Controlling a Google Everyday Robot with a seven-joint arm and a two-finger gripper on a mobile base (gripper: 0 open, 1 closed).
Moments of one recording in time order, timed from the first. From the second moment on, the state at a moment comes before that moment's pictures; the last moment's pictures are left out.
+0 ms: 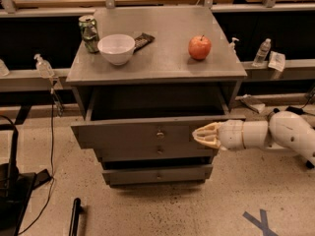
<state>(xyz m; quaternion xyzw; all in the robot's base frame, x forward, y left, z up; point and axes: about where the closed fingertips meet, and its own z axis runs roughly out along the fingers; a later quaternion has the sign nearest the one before) 0.579 -0.156 0.657 -0.60 0.60 0.18 0.49</state>
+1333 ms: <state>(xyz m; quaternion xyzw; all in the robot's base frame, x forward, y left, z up) 0.658 -0.113 0.608 -0.61 0.62 0.23 0.44</state>
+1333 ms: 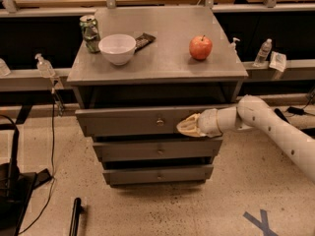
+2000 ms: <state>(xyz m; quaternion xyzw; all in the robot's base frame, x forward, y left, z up) 0.675 -0.124 0.588 -0.55 0.69 0.21 0.42</state>
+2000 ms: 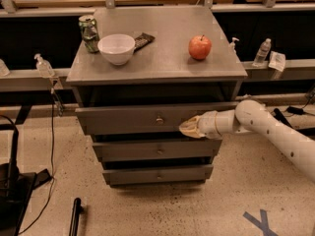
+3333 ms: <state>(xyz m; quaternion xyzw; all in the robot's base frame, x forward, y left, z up) 0.711 -0.145 0.608 -0.46 0.73 0.19 0.47</state>
